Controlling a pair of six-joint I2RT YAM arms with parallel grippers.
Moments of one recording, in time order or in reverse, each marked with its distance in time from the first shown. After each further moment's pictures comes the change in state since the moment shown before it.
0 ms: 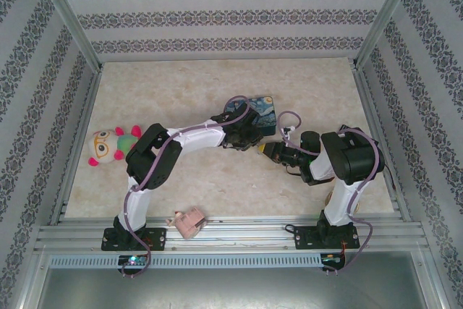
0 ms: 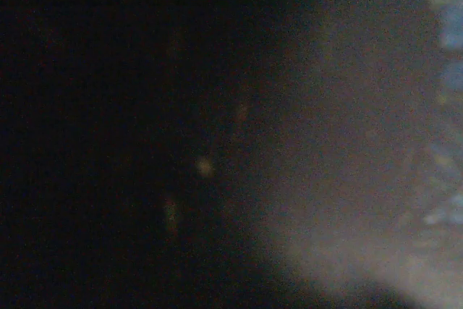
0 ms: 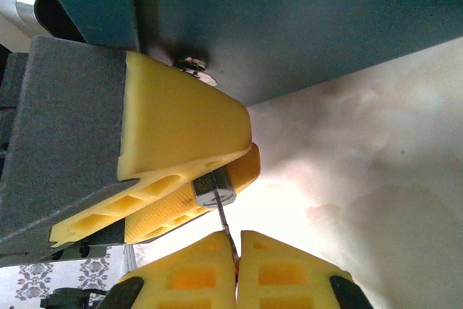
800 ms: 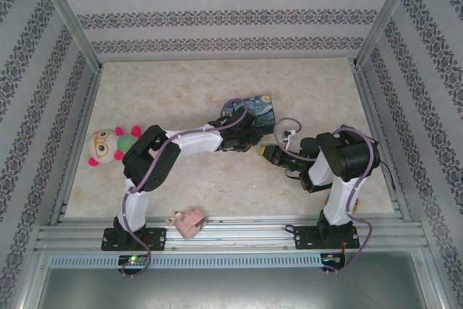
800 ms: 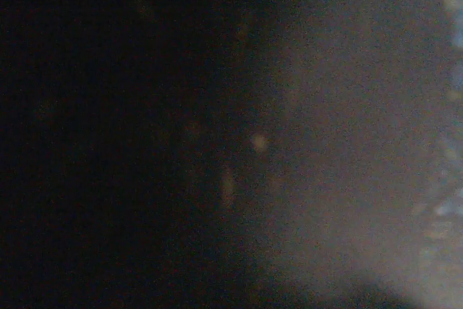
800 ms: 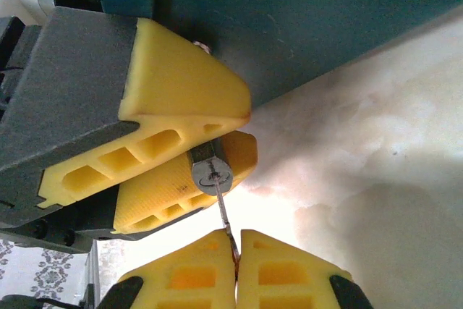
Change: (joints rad) left arm -0.008 -0.034 -0.097 0.157 -0.038 -0.101; right arm 0.040 0.045 -0.072 0.190 0.105 -0.068
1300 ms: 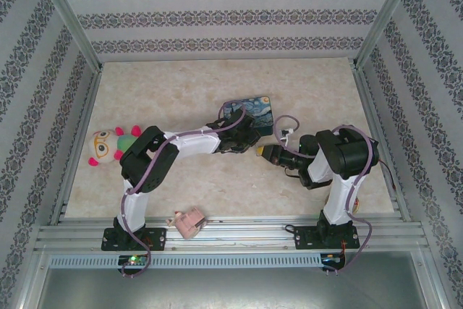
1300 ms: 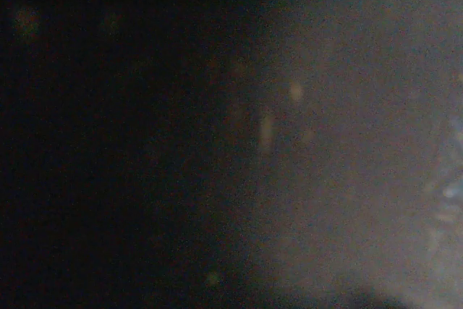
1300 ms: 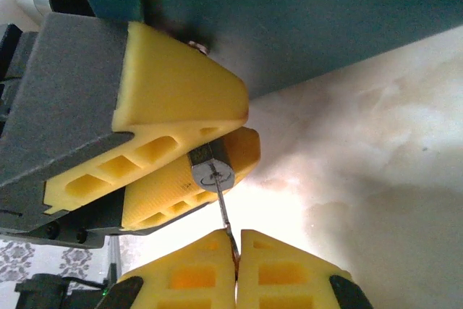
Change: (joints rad) left arm 0.000 -0.024 -0.045 0.026 -0.020 0.000; right arm -0.009 0.026 0.031 -0.029 -0.082 0.007
